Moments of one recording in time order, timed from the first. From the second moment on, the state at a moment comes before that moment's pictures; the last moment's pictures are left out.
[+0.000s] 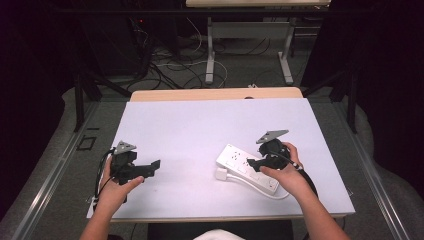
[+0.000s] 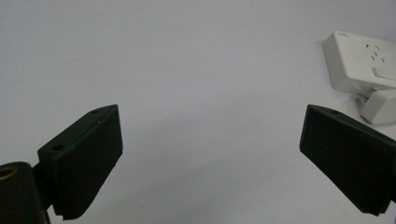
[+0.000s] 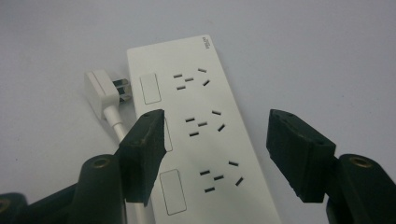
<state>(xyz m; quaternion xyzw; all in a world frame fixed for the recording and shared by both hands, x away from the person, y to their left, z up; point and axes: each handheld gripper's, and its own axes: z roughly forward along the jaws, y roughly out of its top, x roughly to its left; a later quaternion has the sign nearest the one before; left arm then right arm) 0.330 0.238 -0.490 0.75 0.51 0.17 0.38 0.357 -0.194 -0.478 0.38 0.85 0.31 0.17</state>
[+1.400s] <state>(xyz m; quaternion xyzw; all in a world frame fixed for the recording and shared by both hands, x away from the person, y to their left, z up) 0.331 0.239 -0.491 0.75 0.51 0.17 0.38 0.383 -0.149 -0.492 0.37 0.87 0.32 0.09</state>
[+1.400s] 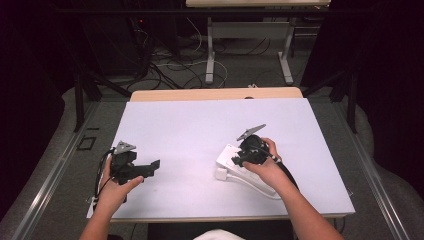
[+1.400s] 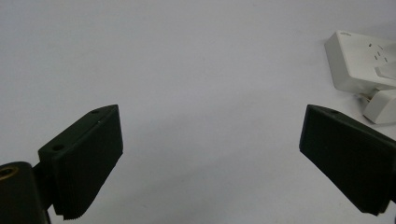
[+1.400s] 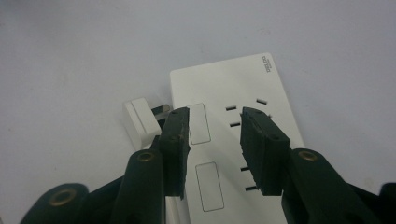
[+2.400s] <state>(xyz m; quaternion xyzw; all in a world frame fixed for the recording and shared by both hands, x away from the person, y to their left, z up) 0.332 0.239 -0.493 0.75 0.51 0.17 0.38 0.398 -0.123 -0.506 0.35 0.89 0.28 0.09</state>
